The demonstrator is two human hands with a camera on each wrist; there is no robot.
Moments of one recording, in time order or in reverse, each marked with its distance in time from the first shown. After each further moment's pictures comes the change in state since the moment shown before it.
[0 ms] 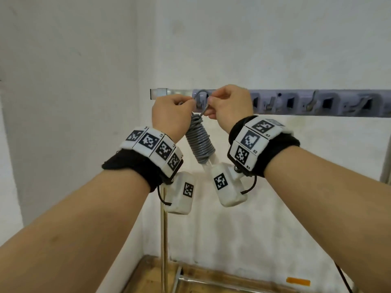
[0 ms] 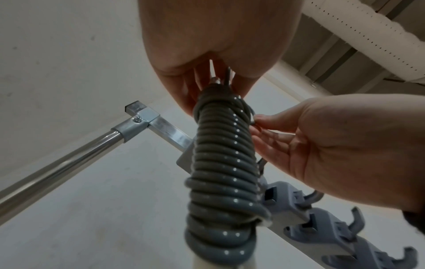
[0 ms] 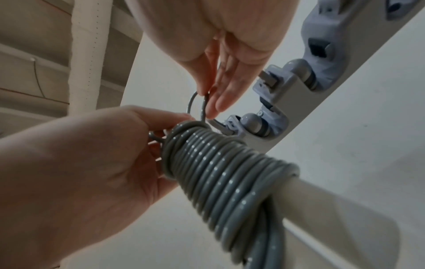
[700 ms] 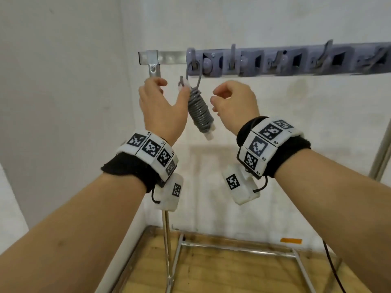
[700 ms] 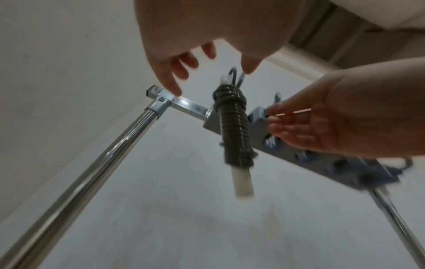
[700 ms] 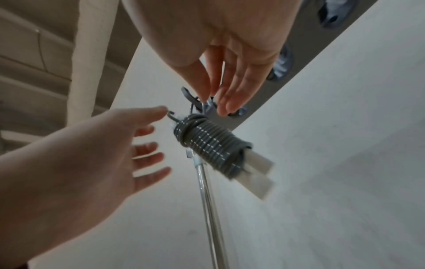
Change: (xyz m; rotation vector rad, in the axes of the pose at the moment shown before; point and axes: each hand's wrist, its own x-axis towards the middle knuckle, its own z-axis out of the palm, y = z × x) left_hand -0.040 -0.055 0.001 0.170 0.131 0.119; right_hand -0.040 0.051 -0.010 -0.263 -0.030 -0.003
